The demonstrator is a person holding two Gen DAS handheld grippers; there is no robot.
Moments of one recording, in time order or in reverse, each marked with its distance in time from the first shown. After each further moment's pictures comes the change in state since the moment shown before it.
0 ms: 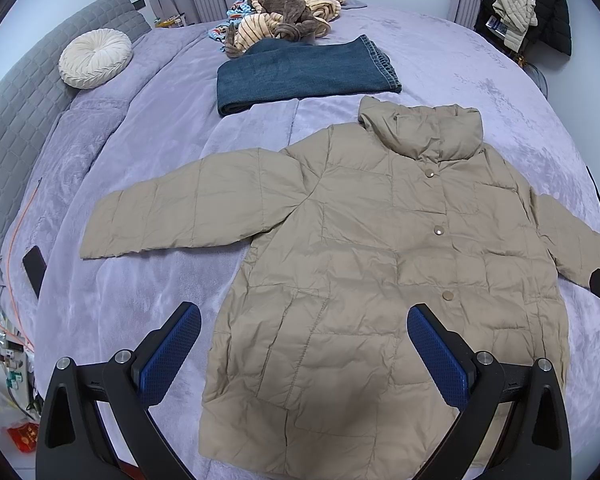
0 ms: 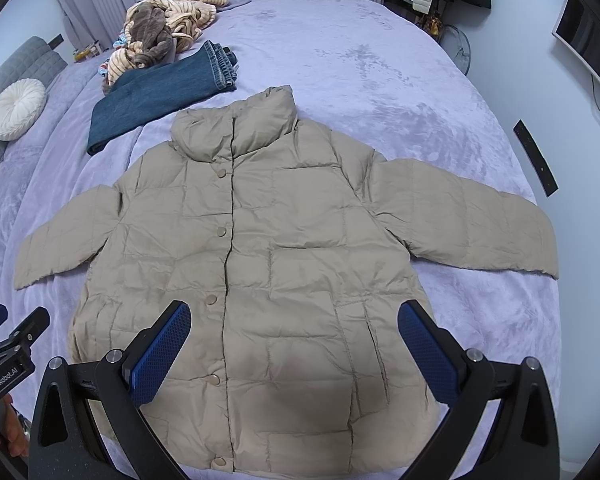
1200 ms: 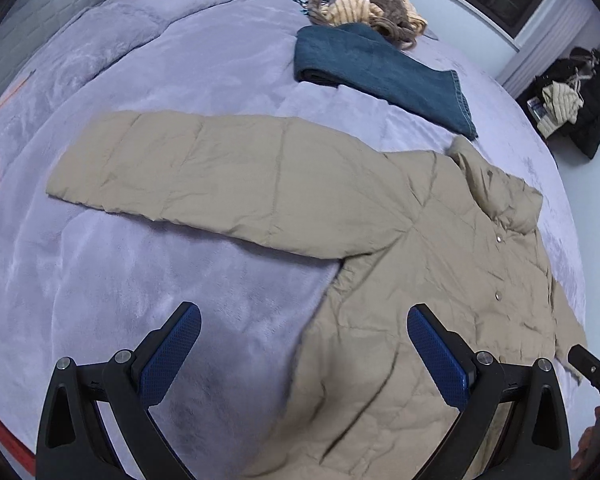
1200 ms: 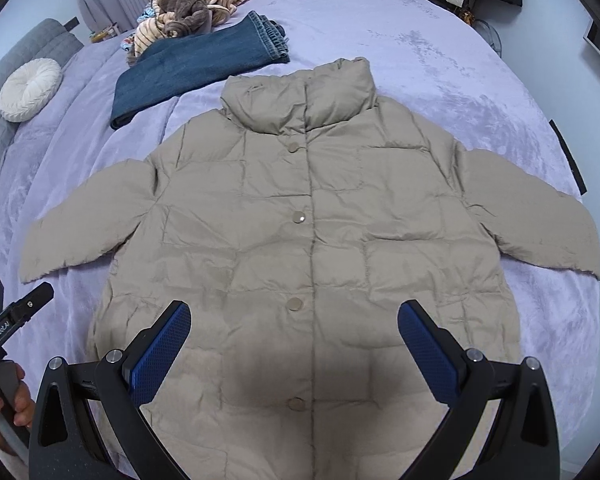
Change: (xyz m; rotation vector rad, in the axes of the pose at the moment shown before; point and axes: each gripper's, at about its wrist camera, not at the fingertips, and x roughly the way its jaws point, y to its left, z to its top) left arm 0.119 0.173 -0.004 -0.339 0.011 -0.191; right arm 0.068 0.098 -0.010 -0.043 -0.022 -0.014
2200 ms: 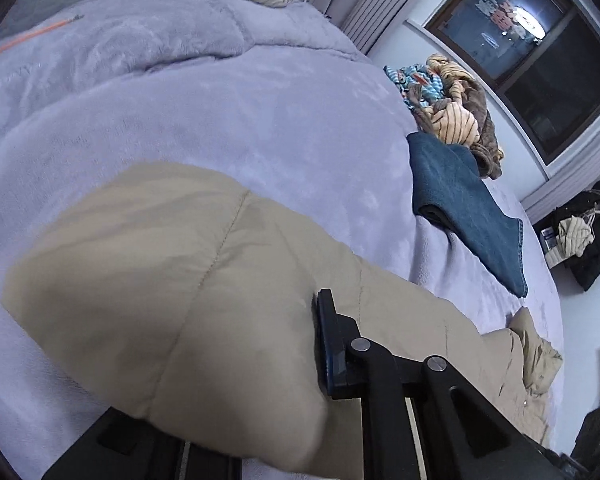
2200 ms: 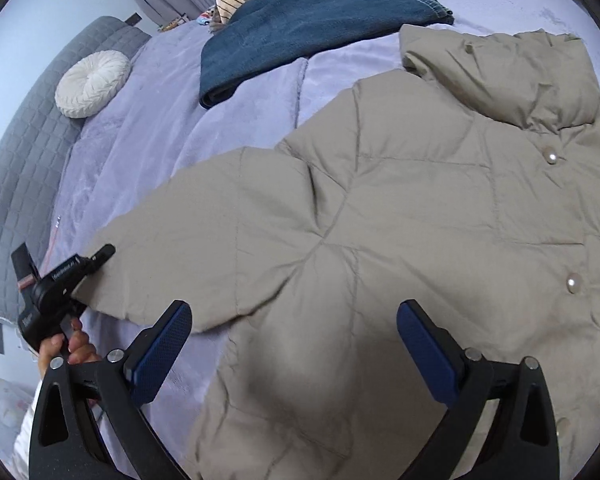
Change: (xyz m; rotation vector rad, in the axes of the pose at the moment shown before) left arm 0.079 0.160 0.123 -0.248 -0.266 -0.090; right arm 0.126 0.159 0.047 0.036 0.071 0.471
